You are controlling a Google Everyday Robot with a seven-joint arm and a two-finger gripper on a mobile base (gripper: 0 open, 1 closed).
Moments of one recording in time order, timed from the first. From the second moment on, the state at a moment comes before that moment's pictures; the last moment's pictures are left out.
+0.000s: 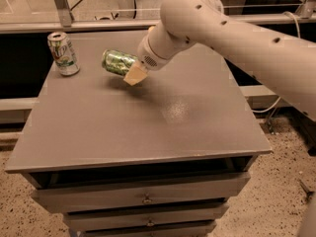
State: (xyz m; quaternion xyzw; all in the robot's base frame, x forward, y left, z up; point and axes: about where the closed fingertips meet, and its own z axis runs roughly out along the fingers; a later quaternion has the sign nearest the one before) arm 0.663 0.041 0.862 -0.55 0.76 0.10 0.34
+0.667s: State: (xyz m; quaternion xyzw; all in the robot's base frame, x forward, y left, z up) arm 0.700 0.102 0.861 -0.60 0.72 0.11 0.33
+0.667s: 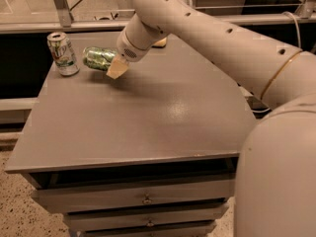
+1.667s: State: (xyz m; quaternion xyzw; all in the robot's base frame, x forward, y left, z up) arm 0.710 0.143 0.848 -0.64 0.70 0.13 0.31
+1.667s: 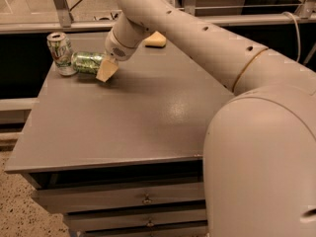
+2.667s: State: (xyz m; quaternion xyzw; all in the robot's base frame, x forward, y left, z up) arm 0.701 0.140 0.856 -0.64 0.69 0.15 0.31
